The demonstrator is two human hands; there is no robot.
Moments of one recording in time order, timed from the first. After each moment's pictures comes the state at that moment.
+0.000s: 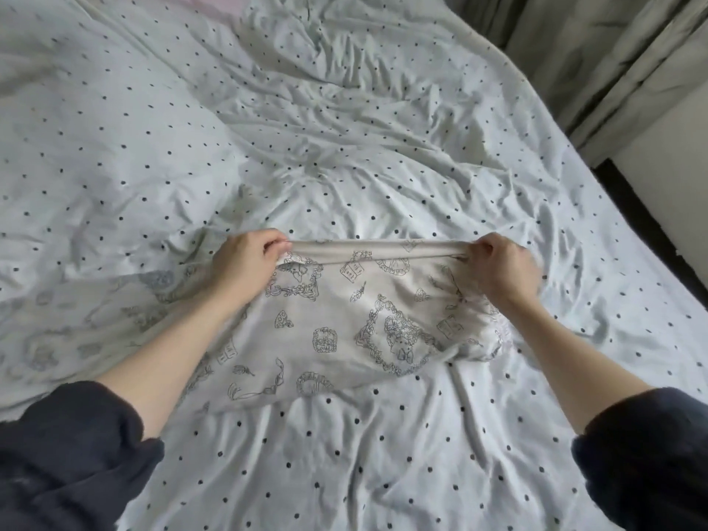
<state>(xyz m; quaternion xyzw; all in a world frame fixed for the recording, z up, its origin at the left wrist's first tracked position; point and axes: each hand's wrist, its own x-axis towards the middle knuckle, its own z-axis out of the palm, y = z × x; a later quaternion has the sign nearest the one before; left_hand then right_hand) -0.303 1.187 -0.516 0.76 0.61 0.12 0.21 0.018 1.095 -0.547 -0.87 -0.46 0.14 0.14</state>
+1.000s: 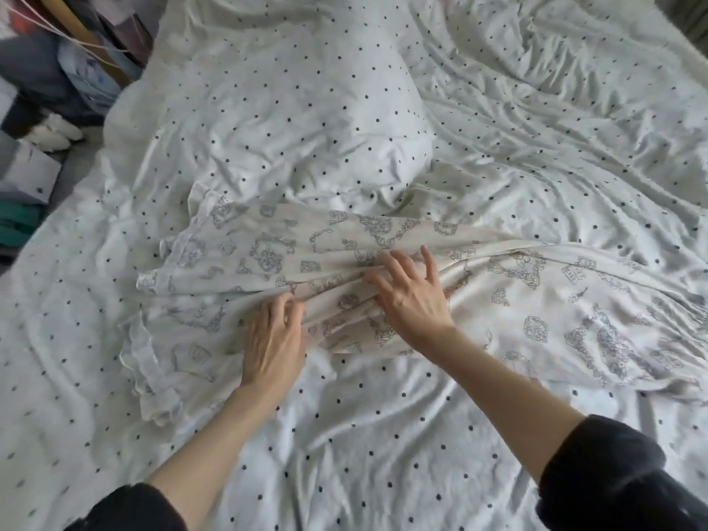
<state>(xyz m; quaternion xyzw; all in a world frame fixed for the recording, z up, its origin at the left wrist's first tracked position) -0.551 1.022 -0.532 0.71 0.70 0.02 0.11 -0.350 1.093 -0.533 -0.50 -0.86 0.06 -0.02</state>
